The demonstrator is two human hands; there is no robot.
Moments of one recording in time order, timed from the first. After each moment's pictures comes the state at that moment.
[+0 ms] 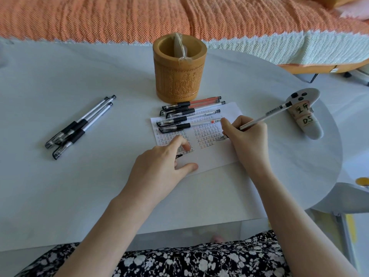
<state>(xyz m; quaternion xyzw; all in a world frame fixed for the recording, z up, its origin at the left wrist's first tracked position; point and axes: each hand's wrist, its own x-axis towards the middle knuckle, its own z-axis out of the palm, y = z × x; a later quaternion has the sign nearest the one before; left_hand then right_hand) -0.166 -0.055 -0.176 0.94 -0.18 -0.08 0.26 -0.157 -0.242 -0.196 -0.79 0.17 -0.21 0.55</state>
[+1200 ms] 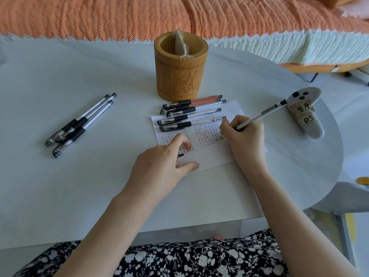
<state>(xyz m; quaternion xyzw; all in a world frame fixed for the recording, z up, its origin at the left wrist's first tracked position) -0.164 -0.055 -0.180 0.95 -0.19 -0.07 0.25 -0.156 -0.234 -0.197 -0.83 0.17 -0.23 0.48</state>
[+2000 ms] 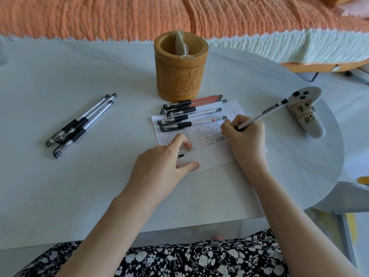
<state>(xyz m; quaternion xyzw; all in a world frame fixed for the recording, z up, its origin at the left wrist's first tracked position) -0.165 -0.054 -0.178 0.95 -0.19 -0.08 0.25 -0.155 -0.236 -0.199 -0.82 0.15 -0.22 0.50</state>
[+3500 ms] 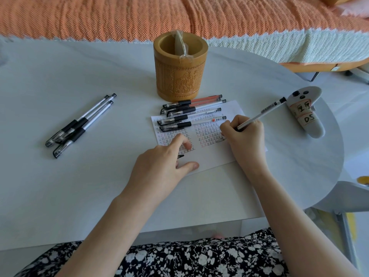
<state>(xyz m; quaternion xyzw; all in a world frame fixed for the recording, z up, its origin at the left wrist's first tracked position) -0.165 -0.055 -0.177 0.95 -0.19 -0.08 0.25 -0.155 -0.236 -0.199 -0.83 0.15 -0.22 0.49</state>
